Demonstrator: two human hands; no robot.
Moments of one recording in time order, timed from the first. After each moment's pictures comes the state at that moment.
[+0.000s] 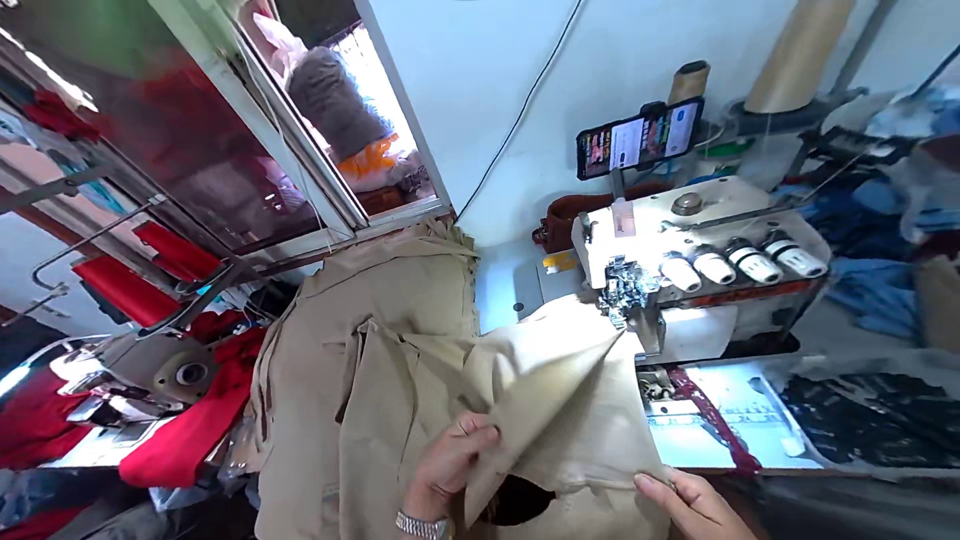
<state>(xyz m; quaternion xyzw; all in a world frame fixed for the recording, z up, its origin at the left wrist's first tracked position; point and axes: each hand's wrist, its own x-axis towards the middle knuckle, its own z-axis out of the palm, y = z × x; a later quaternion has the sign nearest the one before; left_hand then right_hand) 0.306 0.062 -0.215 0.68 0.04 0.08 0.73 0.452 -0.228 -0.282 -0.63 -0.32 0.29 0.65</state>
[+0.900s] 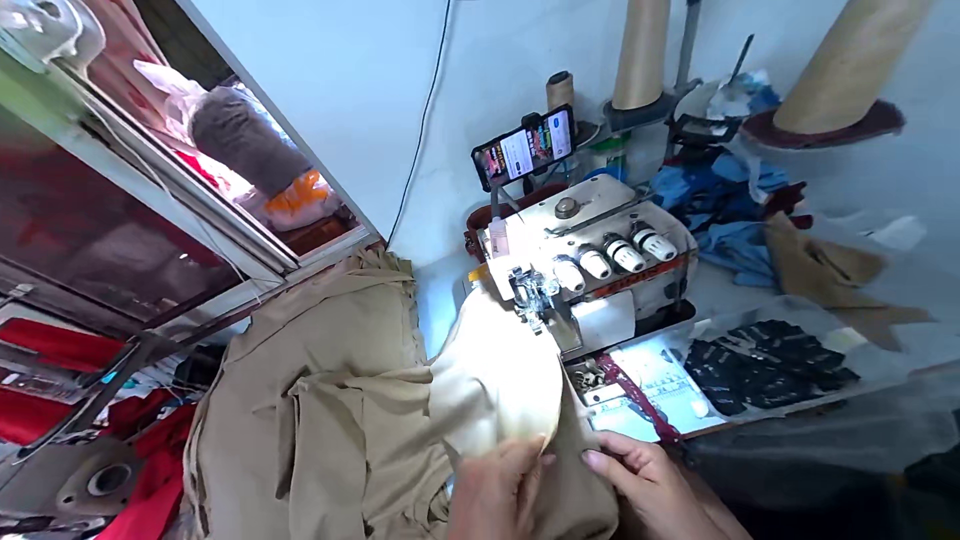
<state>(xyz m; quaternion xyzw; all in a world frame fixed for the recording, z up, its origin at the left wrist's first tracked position) 0.357 -0.056 -0.168 0.96 0.00 0.20 0.21 0.460 -0.221 -0.275 -0.58 -0.25 0.19 0.75</state>
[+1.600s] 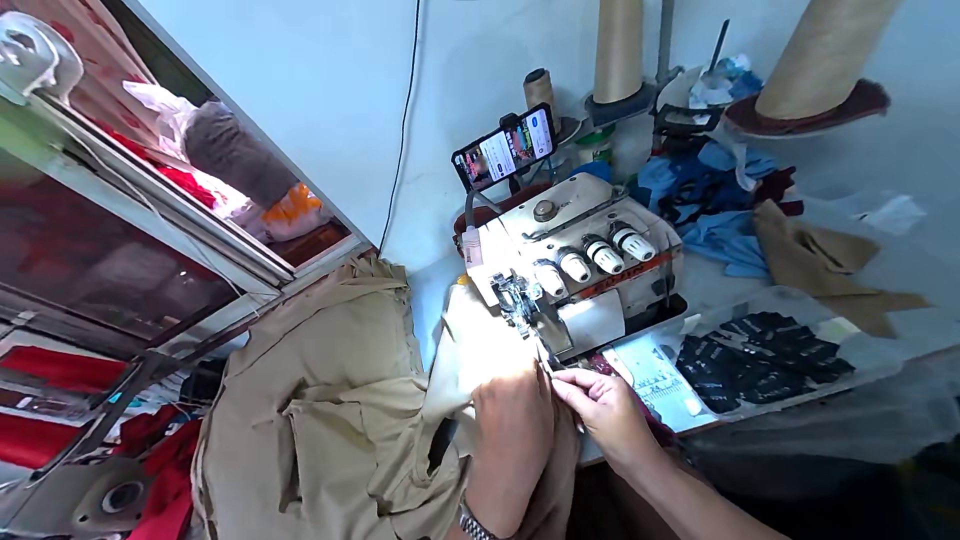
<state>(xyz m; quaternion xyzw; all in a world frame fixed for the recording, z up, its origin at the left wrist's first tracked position) 0.450 -0.082 -0.152 0.97 0.14 0.21 0.00 0.505 -0.174 -0.235 -0.60 -0.15 0.15 0.78</state>
